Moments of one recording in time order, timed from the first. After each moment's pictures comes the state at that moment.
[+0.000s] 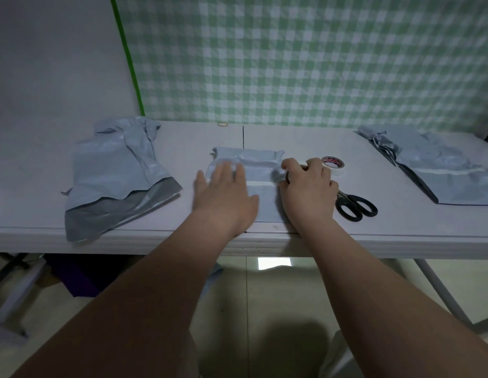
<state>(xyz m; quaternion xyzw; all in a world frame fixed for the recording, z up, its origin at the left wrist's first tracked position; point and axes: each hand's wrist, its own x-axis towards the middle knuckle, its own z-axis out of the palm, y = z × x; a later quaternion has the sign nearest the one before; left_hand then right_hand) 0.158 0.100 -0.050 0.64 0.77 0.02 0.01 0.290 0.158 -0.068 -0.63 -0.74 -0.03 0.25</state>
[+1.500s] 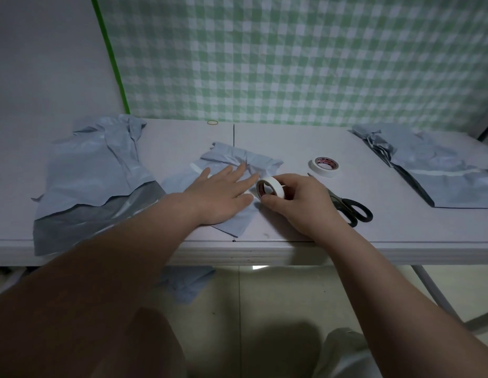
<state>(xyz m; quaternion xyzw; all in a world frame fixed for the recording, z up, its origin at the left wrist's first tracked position) 0.130 0.144 -0.060 0.77 0.64 -0.03 0.08 0.313 0.143 -0.049 -0.49 -0.76 0.30 0.31</state>
